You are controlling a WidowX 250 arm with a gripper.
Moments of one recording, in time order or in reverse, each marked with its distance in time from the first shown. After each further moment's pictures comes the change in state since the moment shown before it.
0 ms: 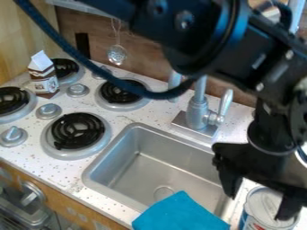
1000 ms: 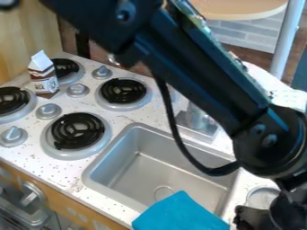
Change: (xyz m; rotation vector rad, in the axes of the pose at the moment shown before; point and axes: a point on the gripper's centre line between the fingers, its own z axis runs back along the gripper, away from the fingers) arm -0.012 -0.028 -0.087 0.045 0.040 -0.090
